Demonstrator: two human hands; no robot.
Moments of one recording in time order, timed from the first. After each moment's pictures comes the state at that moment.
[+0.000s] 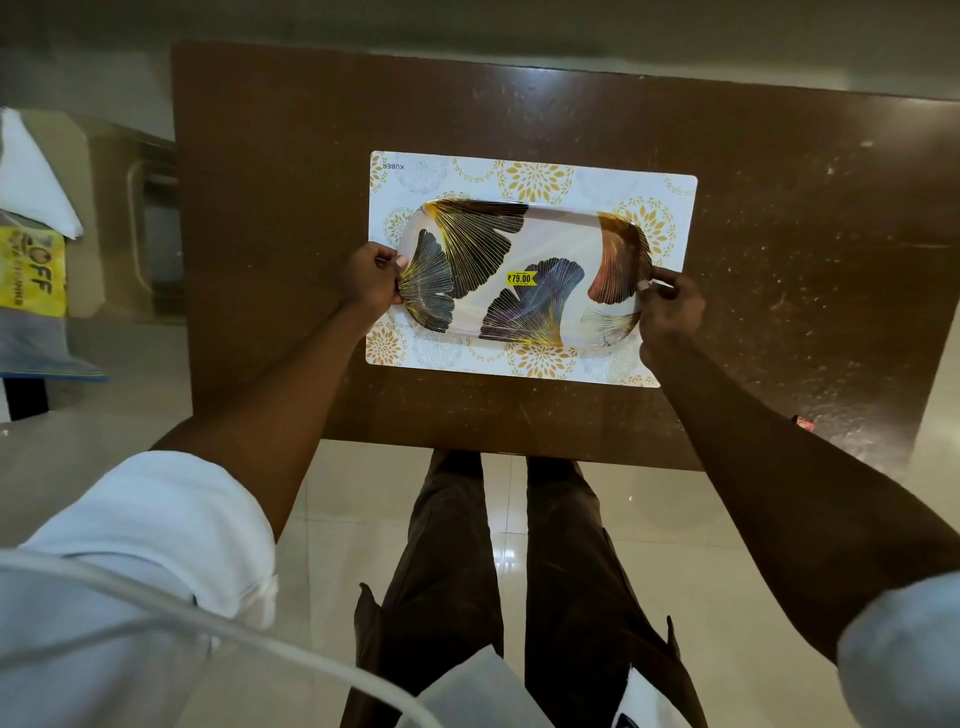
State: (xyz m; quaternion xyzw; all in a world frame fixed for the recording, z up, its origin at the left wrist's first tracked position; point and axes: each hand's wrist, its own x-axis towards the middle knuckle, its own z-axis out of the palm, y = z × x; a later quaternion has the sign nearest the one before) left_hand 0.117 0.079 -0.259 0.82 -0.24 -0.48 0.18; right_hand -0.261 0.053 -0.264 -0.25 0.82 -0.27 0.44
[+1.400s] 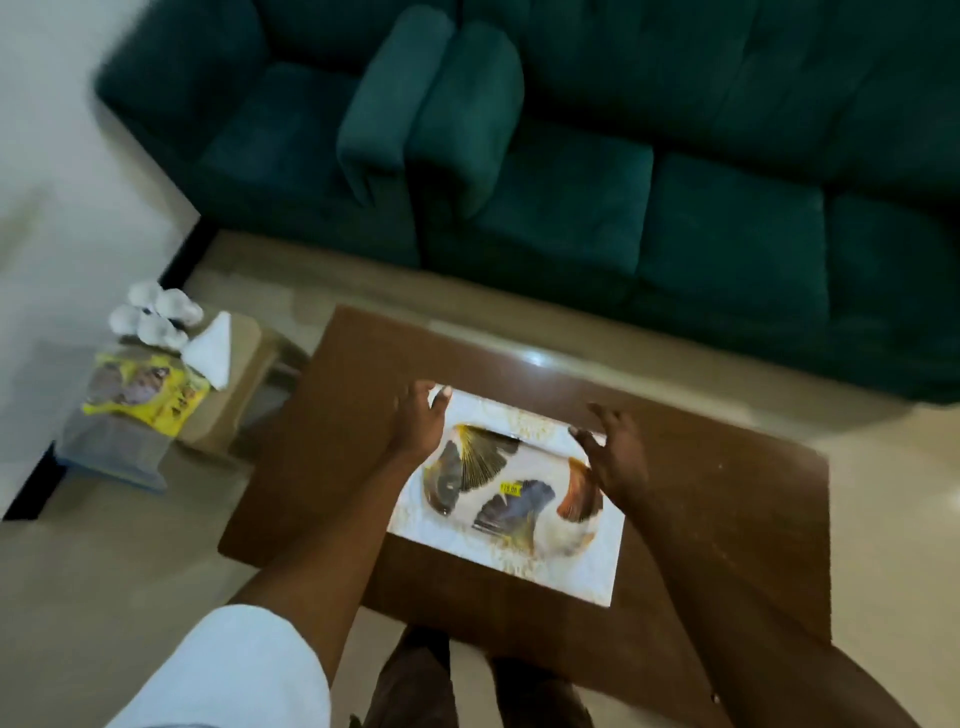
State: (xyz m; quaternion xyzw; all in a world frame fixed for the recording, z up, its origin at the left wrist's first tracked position) left_hand 0.057 0.082 -0.081 0.84 -0.32 -0.40 0.18; right_hand -0.220 0.026 -0.097 -0.64 0.65 -0.05 0.40
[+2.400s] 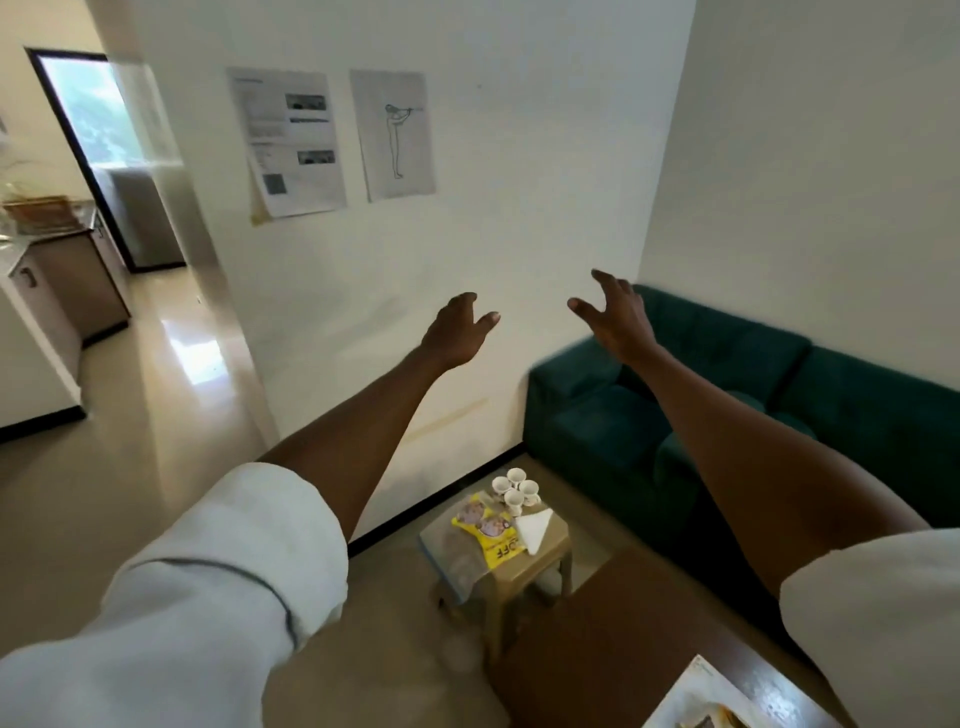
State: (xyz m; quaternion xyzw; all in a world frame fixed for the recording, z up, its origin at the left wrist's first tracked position) left_hand 0.417 0.369 0.495 0.87 -0.32 0.01 0.36; right_hand 0.296 0.148 0.499 -0.90 0.21 -0.29 0.26
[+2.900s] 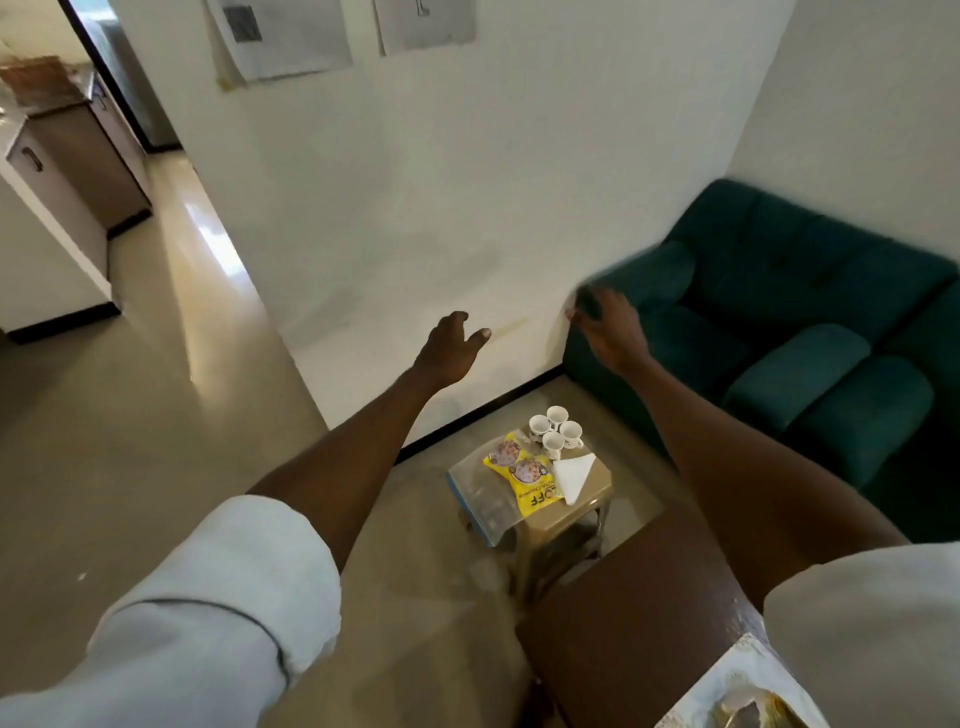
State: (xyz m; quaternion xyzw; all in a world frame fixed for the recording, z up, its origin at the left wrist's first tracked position) left_hand 0.543 0.401 0.339 0.90 -0.21 -0.11 0.36; right_hand 0.449 0.169 0.355 -0.91 0.22 -0.15 0.32
